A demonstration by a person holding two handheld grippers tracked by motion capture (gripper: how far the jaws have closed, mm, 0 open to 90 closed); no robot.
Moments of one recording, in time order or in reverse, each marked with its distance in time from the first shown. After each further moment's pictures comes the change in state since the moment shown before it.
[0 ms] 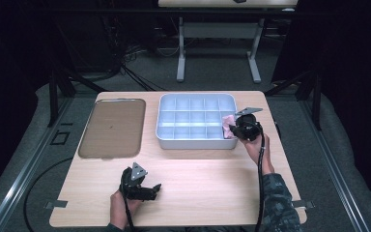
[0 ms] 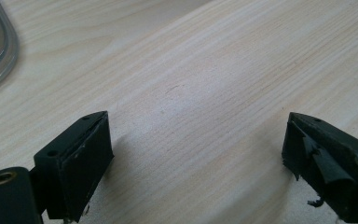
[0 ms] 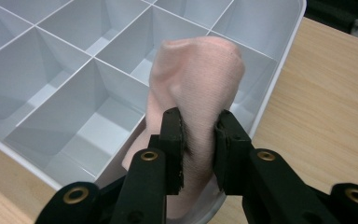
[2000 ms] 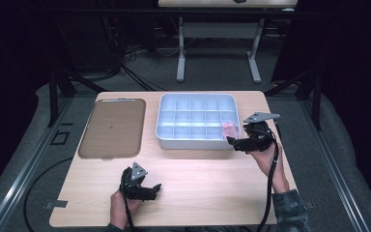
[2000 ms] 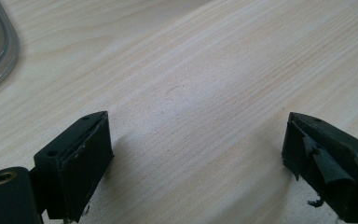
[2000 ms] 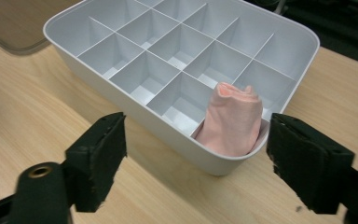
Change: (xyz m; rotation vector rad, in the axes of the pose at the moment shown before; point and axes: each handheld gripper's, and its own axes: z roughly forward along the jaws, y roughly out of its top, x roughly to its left) left arm 0.000 0.000 0.000 0.000 0.000 -0.007; right arm 0.032 0.000 -0.098 -0.068 0.119 -0.042
